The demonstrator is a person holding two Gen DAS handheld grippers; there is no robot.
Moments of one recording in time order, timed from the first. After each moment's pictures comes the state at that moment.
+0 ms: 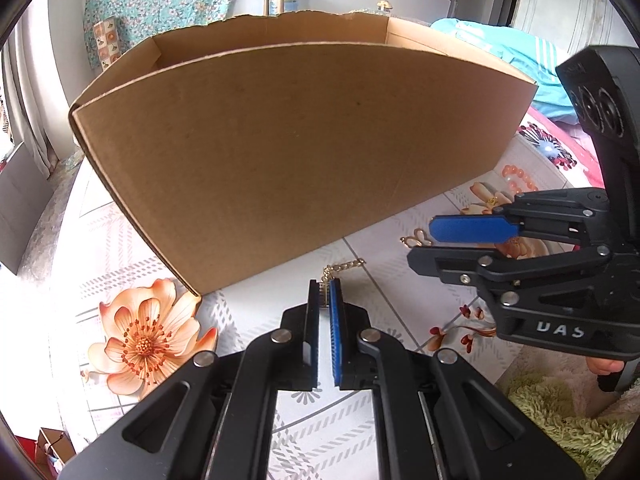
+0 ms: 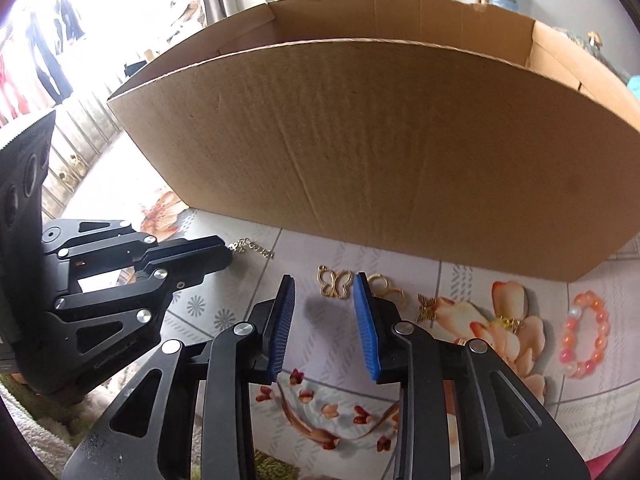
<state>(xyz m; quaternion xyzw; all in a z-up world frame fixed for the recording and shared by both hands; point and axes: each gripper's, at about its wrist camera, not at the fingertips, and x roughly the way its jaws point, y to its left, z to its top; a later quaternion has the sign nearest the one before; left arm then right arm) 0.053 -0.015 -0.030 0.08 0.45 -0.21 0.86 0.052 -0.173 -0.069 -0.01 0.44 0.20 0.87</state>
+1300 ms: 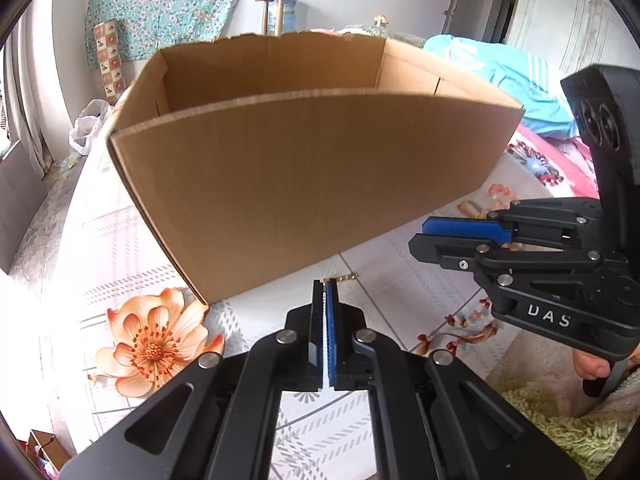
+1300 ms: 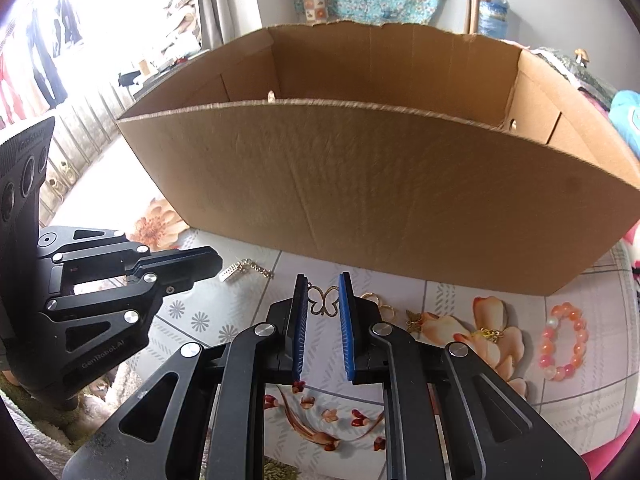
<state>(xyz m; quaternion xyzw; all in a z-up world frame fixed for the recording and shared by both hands) 0.050 -0.009 -0.011 0.06 0.43 -0.23 0.87 0.044 -0.154 -0.059 -0.02 0.41 0.18 0.89</state>
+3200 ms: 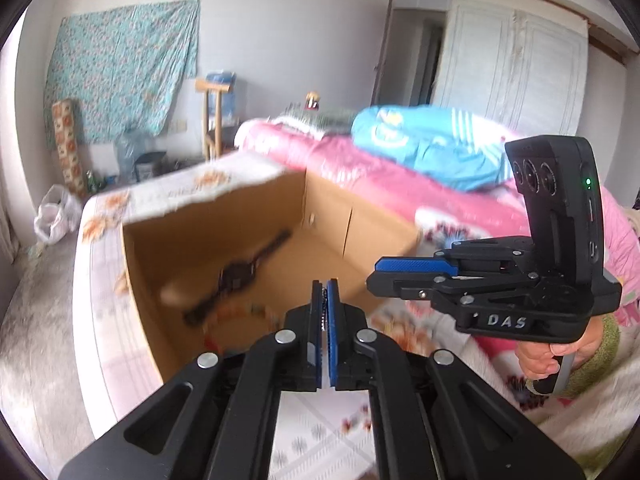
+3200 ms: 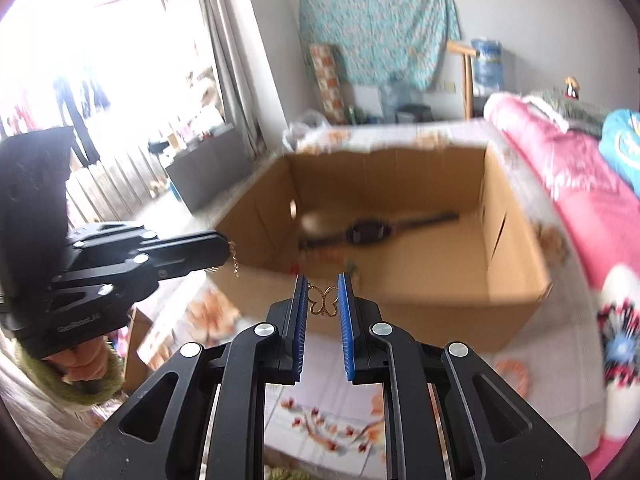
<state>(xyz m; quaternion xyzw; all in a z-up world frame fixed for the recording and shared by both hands) 0.054 -0.029 0.108 0.05 0.30 -0.34 0.89 0.017 -0.220 0.040 0.05 0.30 0.23 0.92</state>
